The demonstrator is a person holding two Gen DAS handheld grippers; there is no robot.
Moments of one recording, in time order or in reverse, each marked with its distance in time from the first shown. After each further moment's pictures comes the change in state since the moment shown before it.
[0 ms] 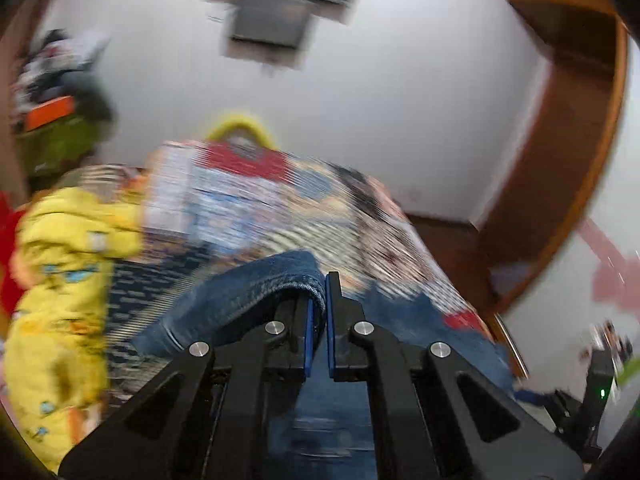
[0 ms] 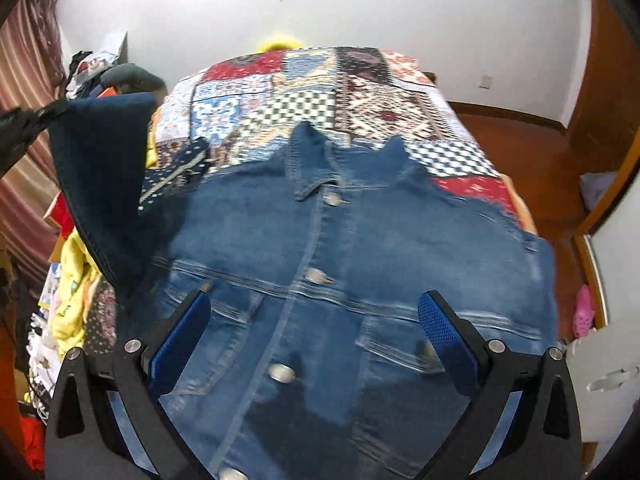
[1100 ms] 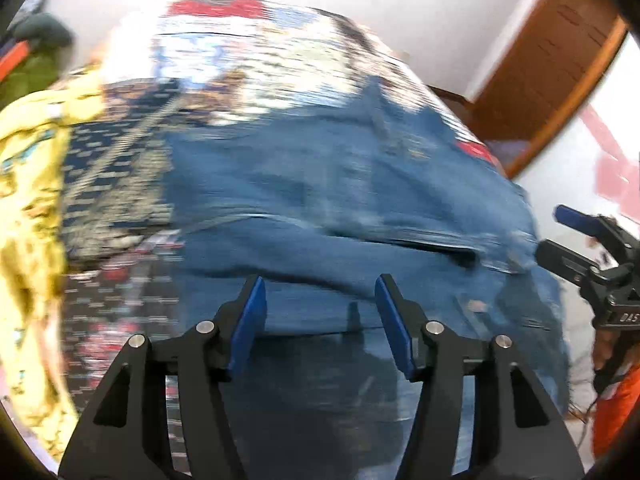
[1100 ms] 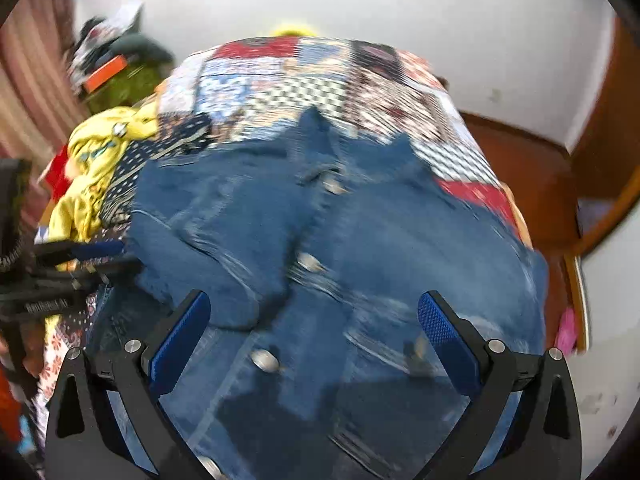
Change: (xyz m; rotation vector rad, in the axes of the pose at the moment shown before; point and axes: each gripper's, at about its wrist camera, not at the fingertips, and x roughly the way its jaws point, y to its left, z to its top) left arm 0.029 0.039 -0.138 0.043 0.425 0.027; right arm 0.014 0.025 -0.008 -0.153 0.024 -0.020
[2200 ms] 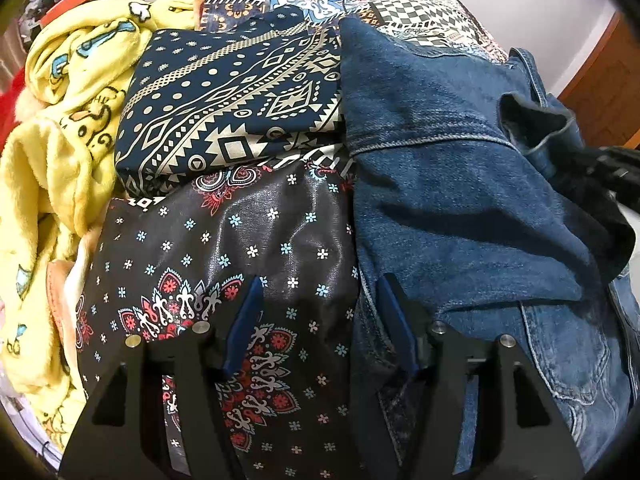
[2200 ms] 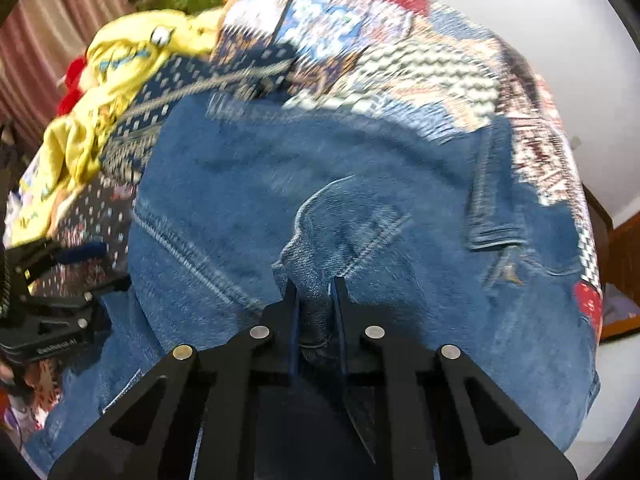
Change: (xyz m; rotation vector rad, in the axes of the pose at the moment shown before) left arm 0.065 0.097 -0.043 -0.149 0.074 0.170; right arm 0.117 0.090 0.054 -0.248 0.149 0.062
